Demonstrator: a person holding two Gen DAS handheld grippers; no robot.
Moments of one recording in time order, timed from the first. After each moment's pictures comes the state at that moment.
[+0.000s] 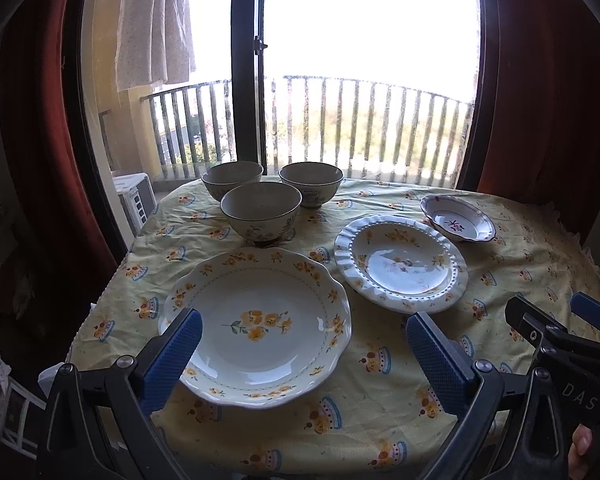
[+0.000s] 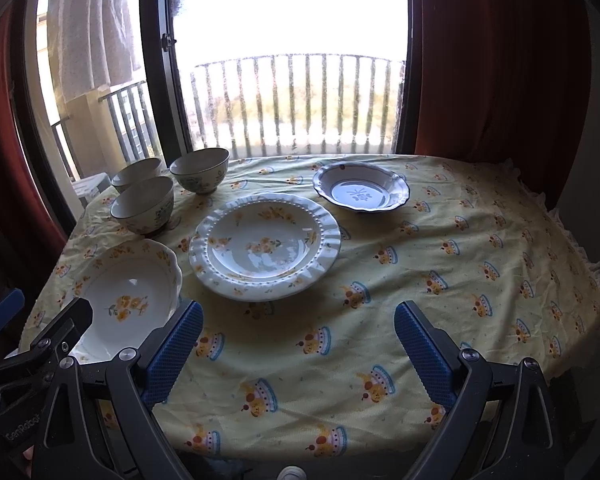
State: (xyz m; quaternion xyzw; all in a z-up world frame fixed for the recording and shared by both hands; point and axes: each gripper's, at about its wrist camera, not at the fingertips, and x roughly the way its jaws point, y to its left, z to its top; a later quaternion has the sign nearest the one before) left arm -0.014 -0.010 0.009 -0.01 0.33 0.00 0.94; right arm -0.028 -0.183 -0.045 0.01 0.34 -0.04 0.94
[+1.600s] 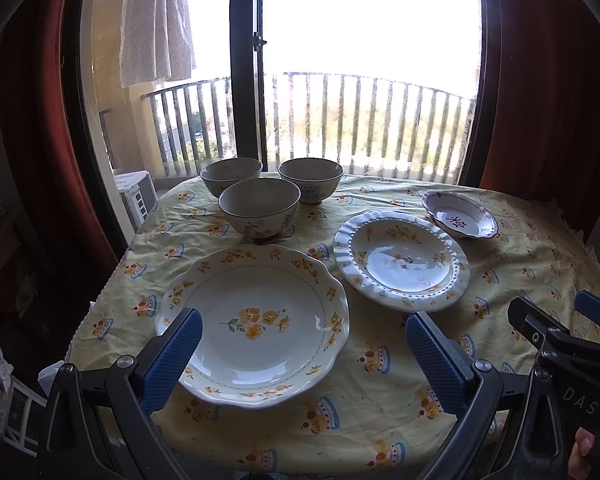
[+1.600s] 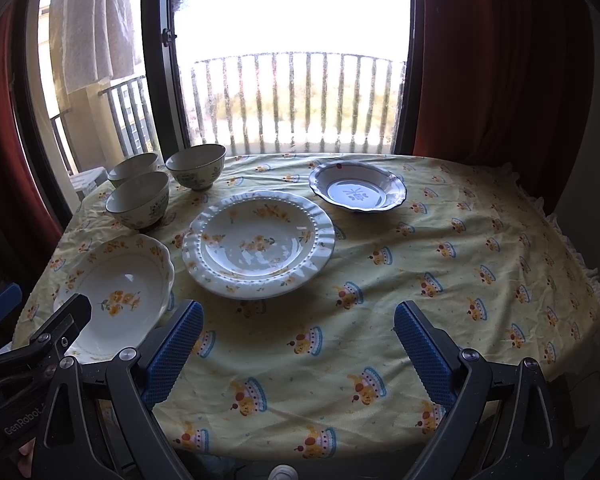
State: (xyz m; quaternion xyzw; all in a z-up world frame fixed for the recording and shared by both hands) left arm -0.012 -0.013 0.007 -0.01 0.33 0.00 0.94; right arm -0.027 -0.185 -0.046 0.00 0.34 -0.04 0.94
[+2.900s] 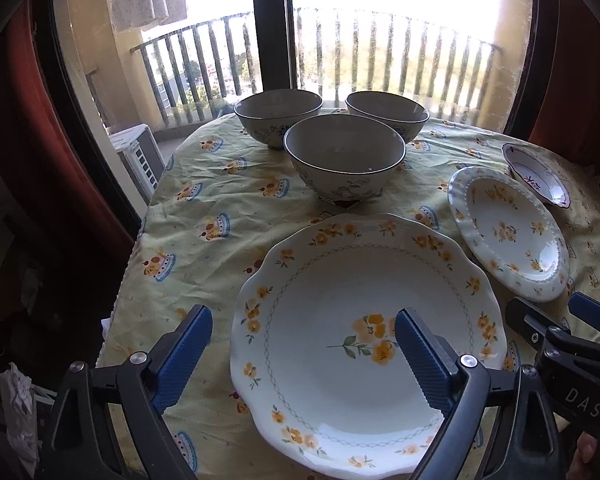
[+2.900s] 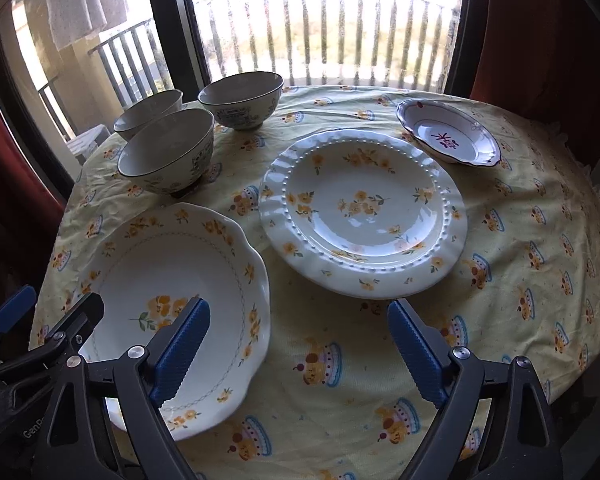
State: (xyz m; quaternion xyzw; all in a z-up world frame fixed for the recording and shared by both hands) left arm 0.094 0.092 -0.045 0.01 0.45 0.00 0.89; right arm 0.076 -0.072 -0.098 0.03 0.47 -0.03 0.88
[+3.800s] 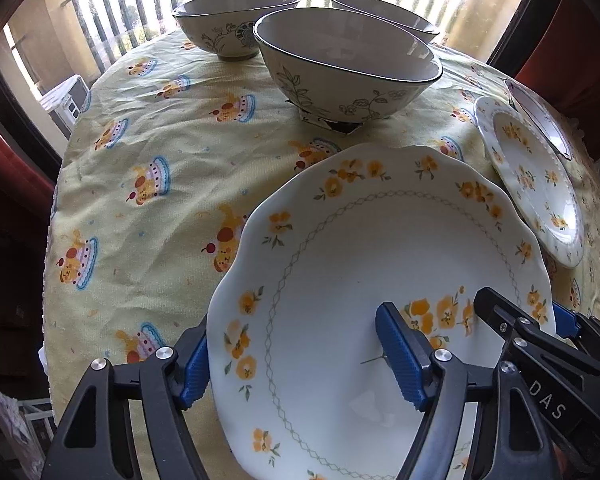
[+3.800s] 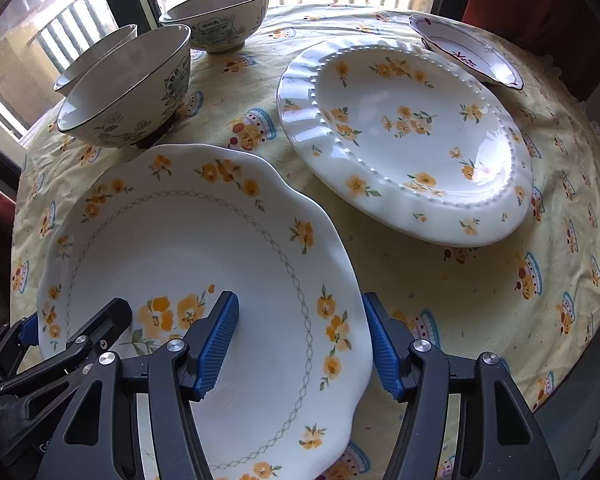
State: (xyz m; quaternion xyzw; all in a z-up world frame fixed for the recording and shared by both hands) left arm 0.154 0.115 -0.106 0.01 0.58 -0.10 0.81; right arm 0.123 -0.031 -0.161 0.07 0.56 -0.10 0.82
